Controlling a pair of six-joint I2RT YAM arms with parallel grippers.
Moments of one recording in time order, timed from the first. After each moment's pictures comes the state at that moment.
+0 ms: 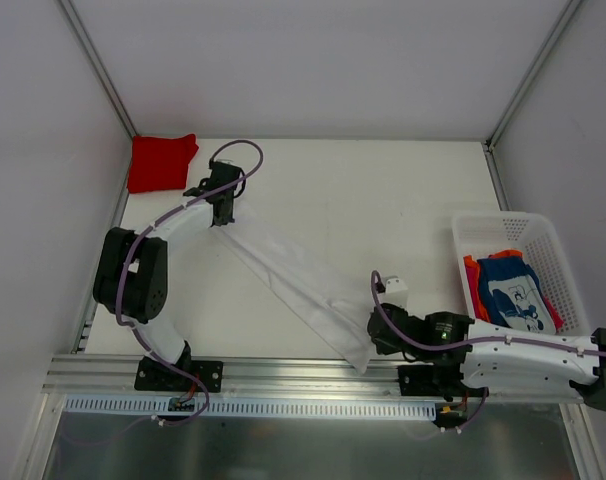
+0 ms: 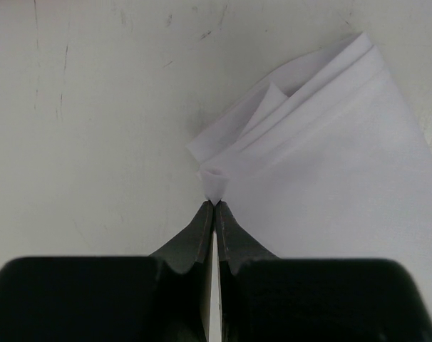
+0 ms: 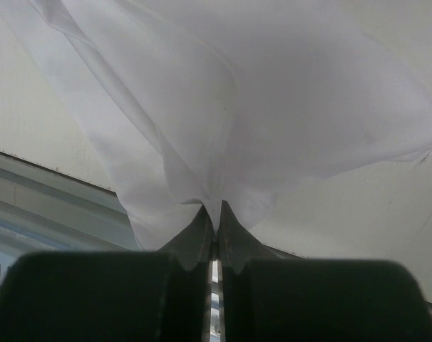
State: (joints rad) left arm -0.29 1.69 1.15 -0.42 -0.43 -0.17; right arm 1.32 0.75 0.49 -0.83 0.43 0.97
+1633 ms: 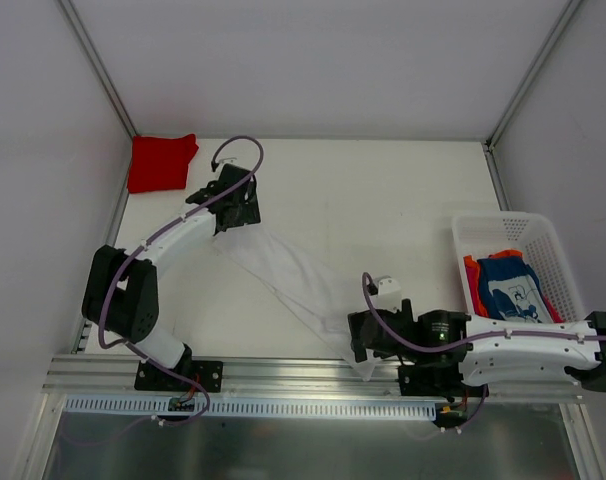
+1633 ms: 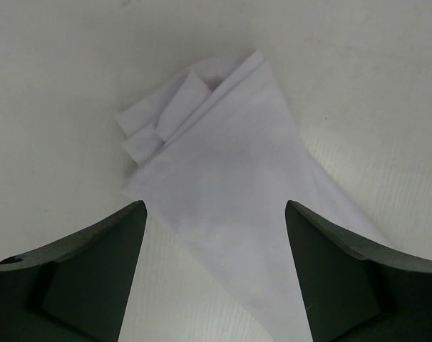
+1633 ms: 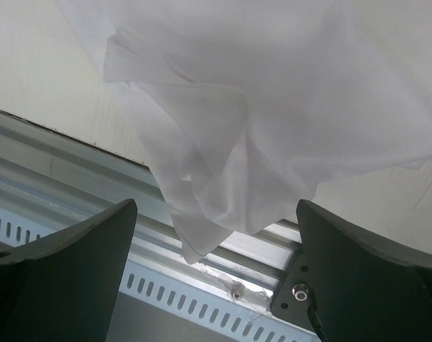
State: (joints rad) left arm -0.40 1.57 1.16 -0.48 -0.38 -0.44; right arm 1.47 0.87 0.64 -0.93 0.48 1.04
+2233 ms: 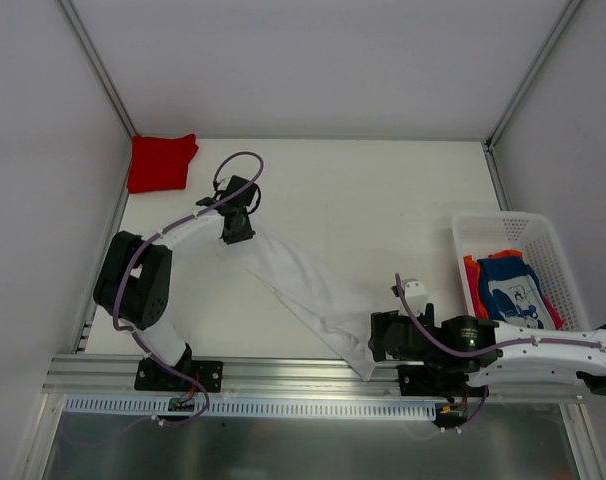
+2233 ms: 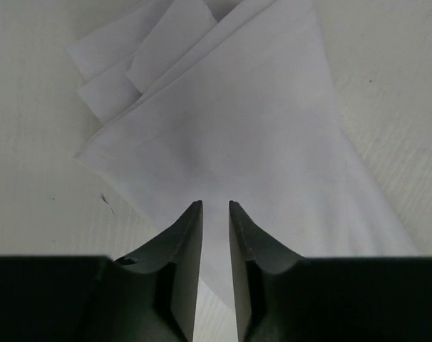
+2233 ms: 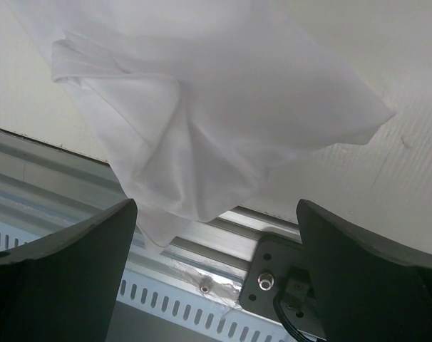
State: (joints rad) left arm -0.40 1.66 1.08 -0.49 -0.30 -0.62; right arm 1.50 0.64 0.57 -1.08 0.55 1.15
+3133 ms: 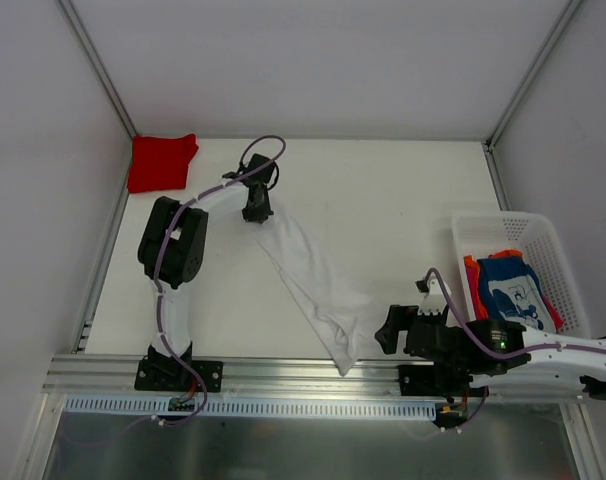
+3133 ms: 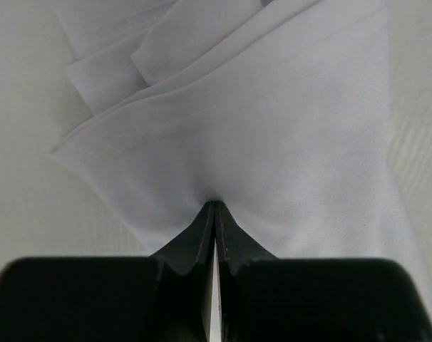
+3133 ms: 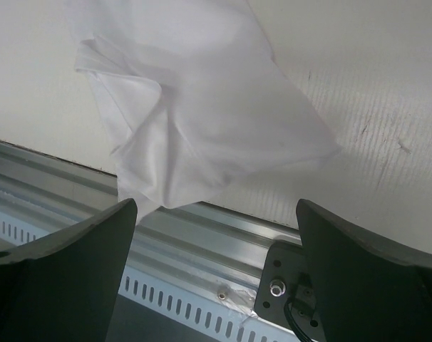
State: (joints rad) left arm -0.40 2.03 1.44 -0.53 -0.21 -0.53; right arm 1.51 0.42 0.56 -1.16 0.63 1.25
